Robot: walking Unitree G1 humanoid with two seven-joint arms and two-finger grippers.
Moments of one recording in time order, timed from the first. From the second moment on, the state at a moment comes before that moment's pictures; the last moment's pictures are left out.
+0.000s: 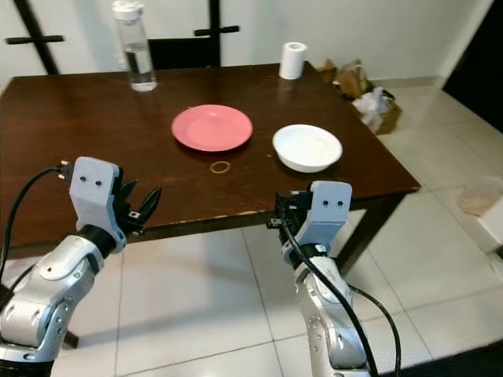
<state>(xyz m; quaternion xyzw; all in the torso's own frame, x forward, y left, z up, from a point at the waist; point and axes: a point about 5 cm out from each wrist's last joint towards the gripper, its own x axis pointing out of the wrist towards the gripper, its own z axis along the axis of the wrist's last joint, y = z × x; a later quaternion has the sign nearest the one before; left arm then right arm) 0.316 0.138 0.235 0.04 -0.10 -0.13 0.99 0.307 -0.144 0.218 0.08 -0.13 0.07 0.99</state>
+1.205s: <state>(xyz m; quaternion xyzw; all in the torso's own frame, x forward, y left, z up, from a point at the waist) 0.317 0.140 0.232 0.05 -0.09 -0.13 0.99 0.306 -0.140 0.217 0.08 -0.13 0.08 0.99</state>
